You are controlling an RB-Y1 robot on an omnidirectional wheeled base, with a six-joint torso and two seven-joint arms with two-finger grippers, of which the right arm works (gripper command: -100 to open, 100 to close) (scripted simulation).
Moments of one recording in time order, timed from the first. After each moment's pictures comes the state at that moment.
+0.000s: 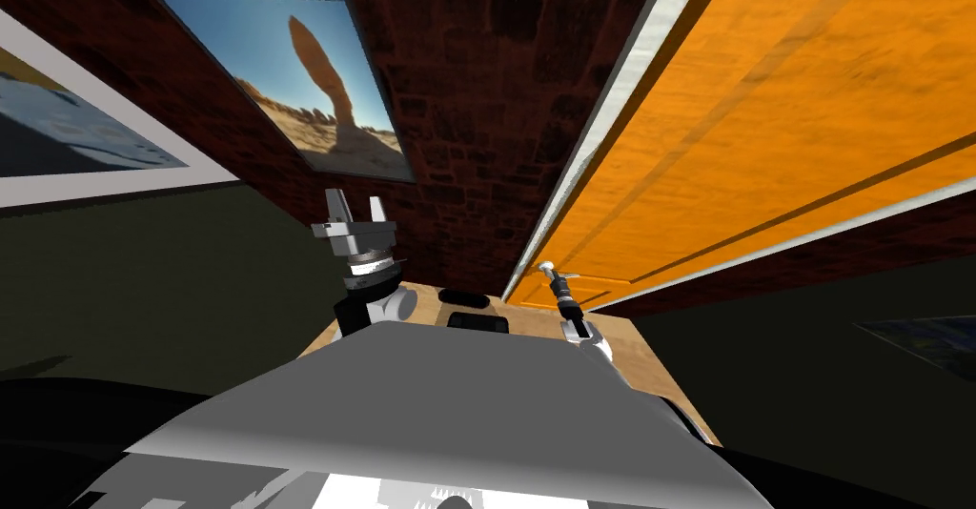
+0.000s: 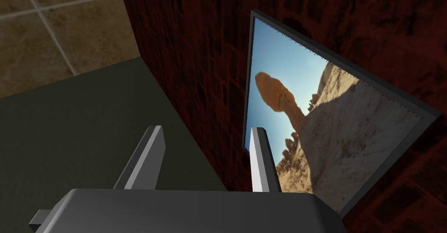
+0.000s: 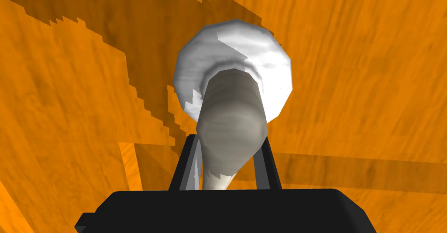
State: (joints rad) arm 0.00 -0.42 -0.11 -0.74 0.15 -0.84 -0.41
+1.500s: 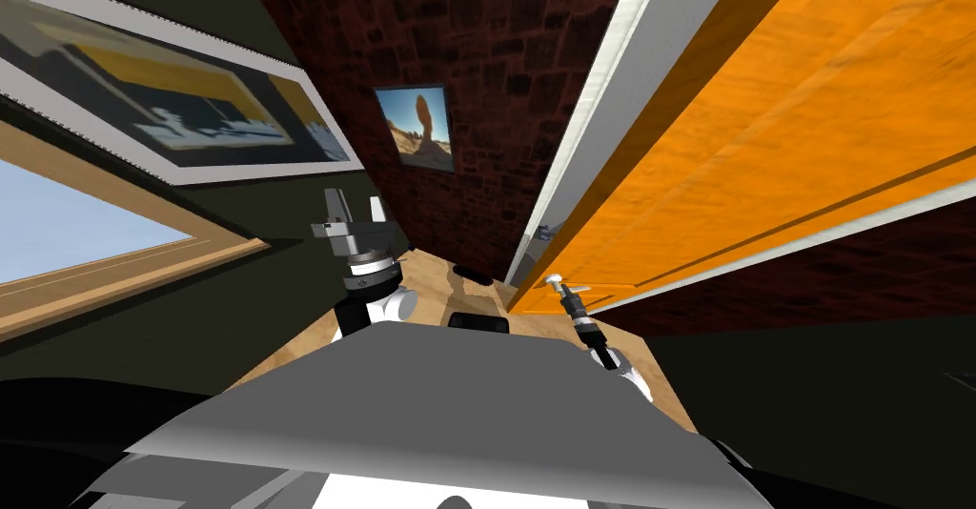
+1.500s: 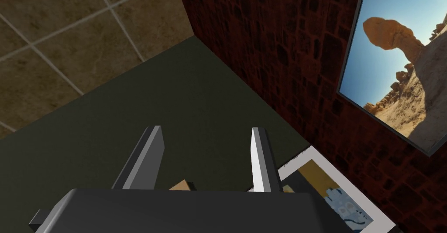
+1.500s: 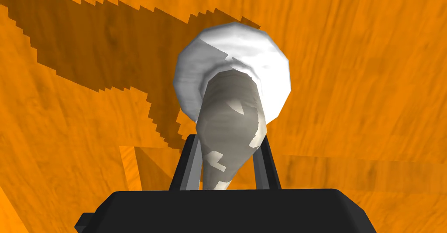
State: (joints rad) arm 0.12 -0.52 -0.10 -0.67 0.22 -1.09 -0.54
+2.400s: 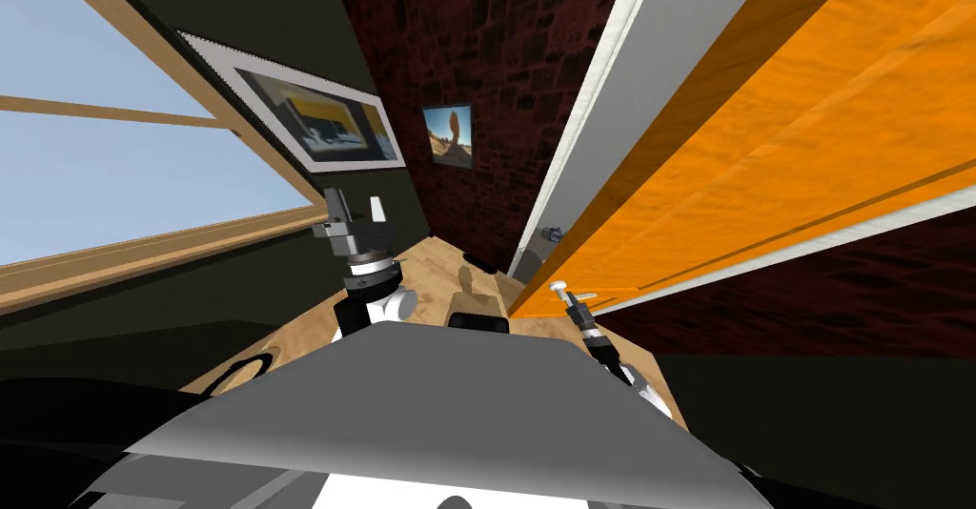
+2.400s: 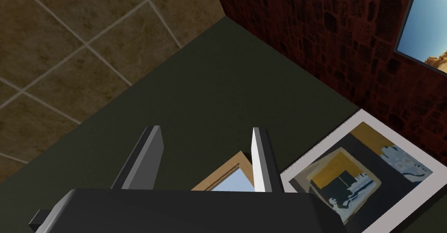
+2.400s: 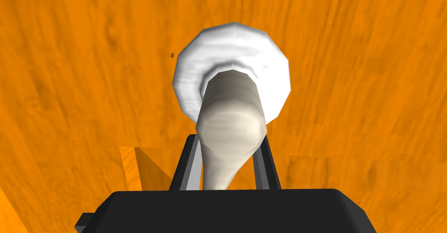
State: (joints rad) arm 0.18 -0.54 -0.12 -0.63 0.24 -1.21 -0.57
